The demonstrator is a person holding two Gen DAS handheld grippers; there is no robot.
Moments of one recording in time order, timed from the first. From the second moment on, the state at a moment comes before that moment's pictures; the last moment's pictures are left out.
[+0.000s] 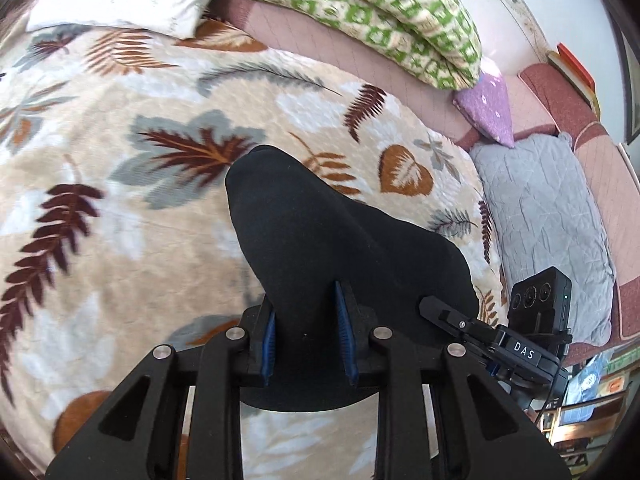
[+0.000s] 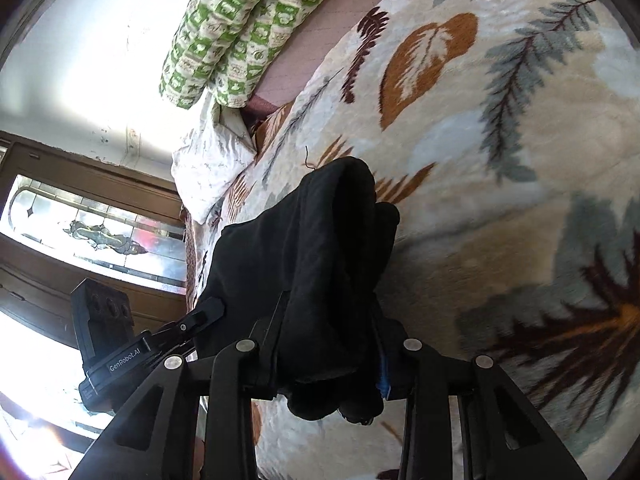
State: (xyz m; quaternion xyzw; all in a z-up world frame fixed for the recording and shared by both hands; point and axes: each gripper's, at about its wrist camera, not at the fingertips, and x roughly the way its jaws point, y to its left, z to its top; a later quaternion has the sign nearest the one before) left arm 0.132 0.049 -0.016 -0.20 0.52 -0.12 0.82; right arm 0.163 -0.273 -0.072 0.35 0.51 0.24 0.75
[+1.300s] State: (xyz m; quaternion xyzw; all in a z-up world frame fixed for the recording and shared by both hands) left arm 0.068 0.146 -0.048 -0.14 0.56 0.02 0.82; right arm 0.123 -0.165 -0.024 0.20 0.49 0.22 0.82
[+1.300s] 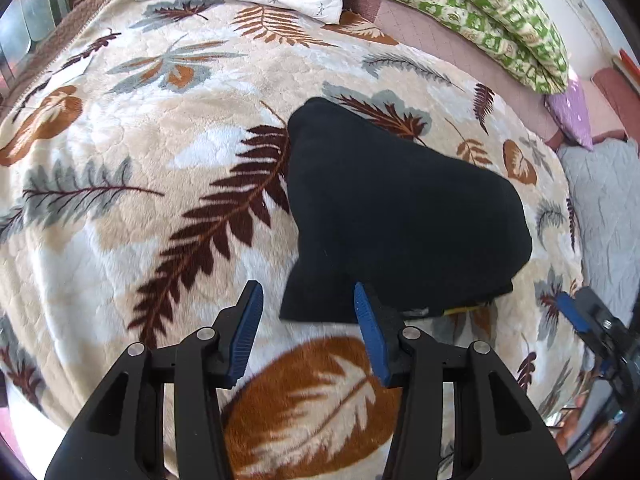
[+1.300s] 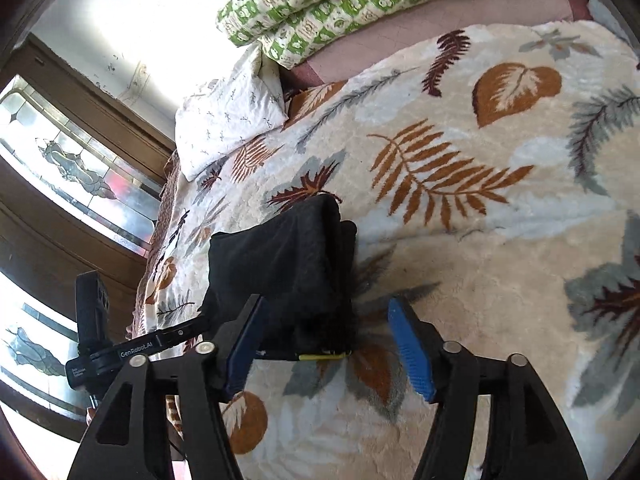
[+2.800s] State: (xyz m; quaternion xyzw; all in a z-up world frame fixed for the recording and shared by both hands) left arm -0.044 0.080 -0.030 -0.09 0.44 0.10 0.89; right arm -0.036 -0.173 -0.001 0.00 0.43 0.06 0.90
